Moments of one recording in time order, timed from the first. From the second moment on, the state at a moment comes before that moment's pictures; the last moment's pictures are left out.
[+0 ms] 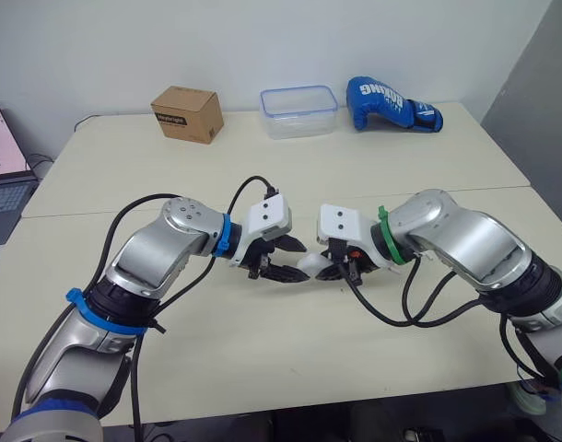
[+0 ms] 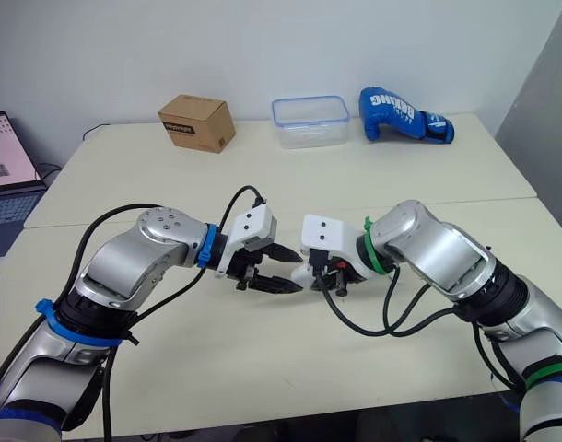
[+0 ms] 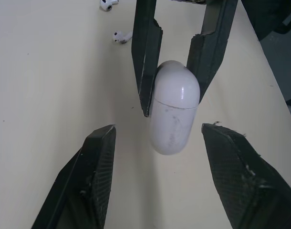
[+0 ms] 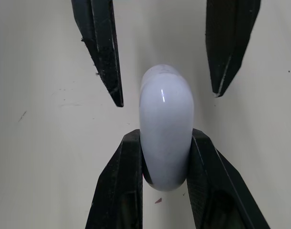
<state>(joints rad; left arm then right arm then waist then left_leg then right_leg) -0.76 0.70 -0.35 -0.15 -0.35 0.73 -1.22 -0.99 -0.72 0.62 -0.30 0.33 1.02 1.05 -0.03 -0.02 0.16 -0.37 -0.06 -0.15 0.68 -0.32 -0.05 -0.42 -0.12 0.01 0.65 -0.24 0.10</state>
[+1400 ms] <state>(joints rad) -0.74 0.67 -0.36 -0.14 -0.29 0.70 -1.23 -1.01 -0.70 0.62 -0.26 0.24 1.00 1.12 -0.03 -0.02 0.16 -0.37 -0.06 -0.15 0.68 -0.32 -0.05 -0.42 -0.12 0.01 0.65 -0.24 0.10</state>
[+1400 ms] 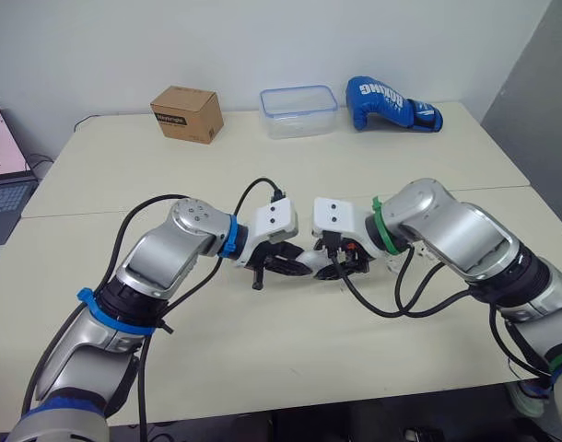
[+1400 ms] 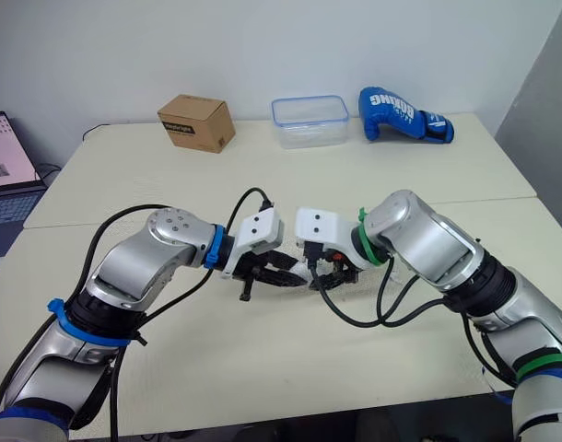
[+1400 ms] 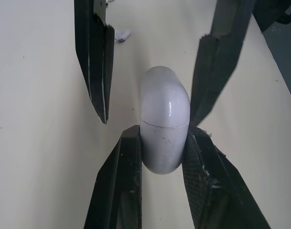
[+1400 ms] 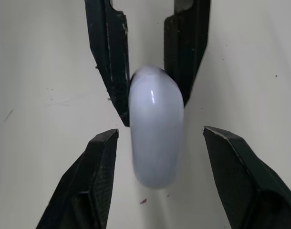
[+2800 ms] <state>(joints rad) -0.49 0.42 -0.06 0.09 -0.48 0.28 -1.24 -0.63 -0.54 0.15 -0.30 0.49 0.87 0.87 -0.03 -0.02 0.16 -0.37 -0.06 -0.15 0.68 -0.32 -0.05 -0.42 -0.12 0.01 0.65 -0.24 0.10</state>
